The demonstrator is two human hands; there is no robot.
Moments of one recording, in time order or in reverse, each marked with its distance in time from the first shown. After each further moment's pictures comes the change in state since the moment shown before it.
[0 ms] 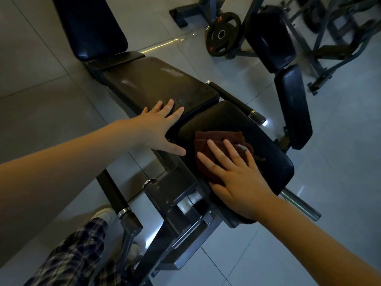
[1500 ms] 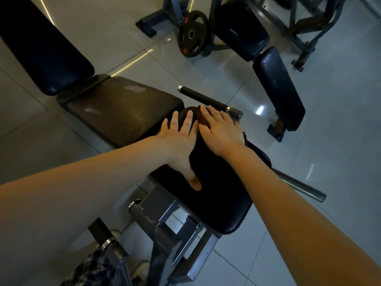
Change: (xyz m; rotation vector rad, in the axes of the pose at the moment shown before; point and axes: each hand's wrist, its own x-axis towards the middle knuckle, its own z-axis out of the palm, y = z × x) left_hand 0.055 0.119 -0.024 0.291 -0.105 0.071; right_hand 0.081 0.085 -0.025 0.368 0.183 0.408
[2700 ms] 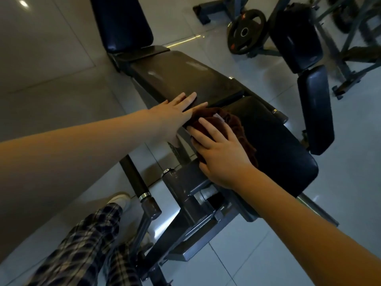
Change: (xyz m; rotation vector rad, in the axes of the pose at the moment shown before) left_hand -0.060 -0.119 0.090 -0.163 0.264 -0.059; right_hand -0.078 -0.104 0.047 -0.639 -0.083 -0.675
